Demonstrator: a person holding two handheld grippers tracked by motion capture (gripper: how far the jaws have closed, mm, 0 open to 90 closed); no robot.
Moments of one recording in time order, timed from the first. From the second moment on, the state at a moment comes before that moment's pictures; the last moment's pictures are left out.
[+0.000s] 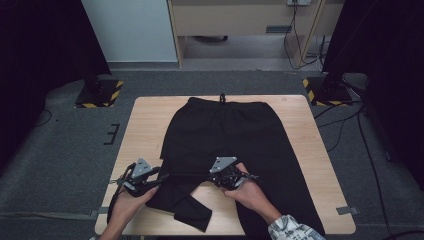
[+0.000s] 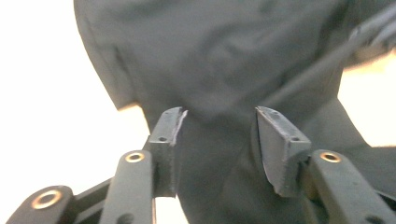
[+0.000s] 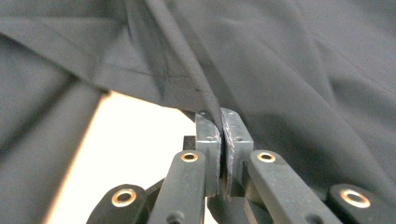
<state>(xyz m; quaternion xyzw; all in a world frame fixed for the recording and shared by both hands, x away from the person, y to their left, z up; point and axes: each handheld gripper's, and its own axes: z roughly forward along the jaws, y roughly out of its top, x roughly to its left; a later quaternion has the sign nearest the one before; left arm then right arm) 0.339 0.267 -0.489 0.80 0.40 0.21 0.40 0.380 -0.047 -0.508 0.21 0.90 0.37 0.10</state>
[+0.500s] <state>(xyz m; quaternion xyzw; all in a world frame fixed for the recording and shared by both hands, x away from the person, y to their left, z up) 0.371 0.272 -0.517 0.80 0.43 0.20 0.35 0.379 -0.056 -0.491 0.24 0.87 0.41 0.12</state>
